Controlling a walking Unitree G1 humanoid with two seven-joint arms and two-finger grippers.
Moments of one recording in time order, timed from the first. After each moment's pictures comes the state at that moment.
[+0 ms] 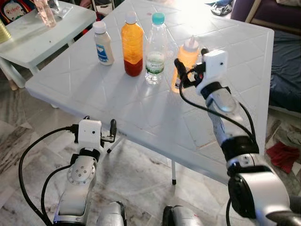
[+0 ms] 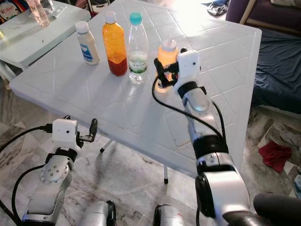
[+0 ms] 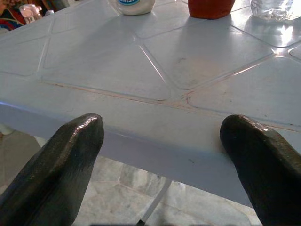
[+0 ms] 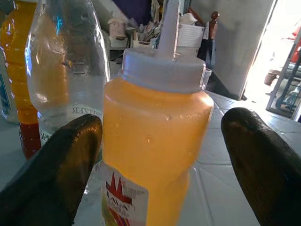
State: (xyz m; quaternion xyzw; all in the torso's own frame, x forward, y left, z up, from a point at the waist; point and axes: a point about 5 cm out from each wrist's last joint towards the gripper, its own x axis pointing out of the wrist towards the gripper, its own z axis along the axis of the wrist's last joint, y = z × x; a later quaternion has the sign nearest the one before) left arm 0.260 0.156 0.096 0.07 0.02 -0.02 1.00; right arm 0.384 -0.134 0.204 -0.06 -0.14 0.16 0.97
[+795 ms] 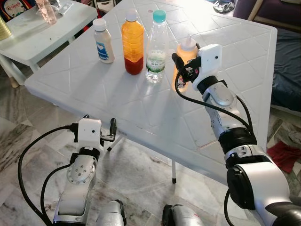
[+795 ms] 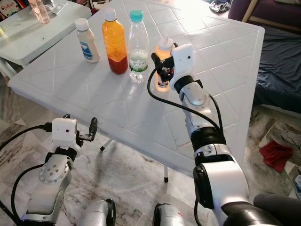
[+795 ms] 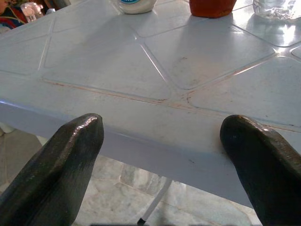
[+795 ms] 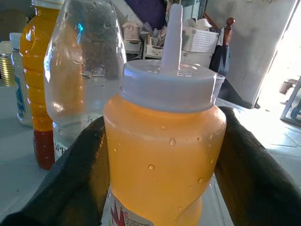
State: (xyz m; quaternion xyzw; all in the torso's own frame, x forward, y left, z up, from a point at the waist) left arm 0.261 0.155 0.100 0.07 0.01 -0.02 1.00; right arm 0.390 -0.127 0.211 -0.07 -0.16 0.18 0.97
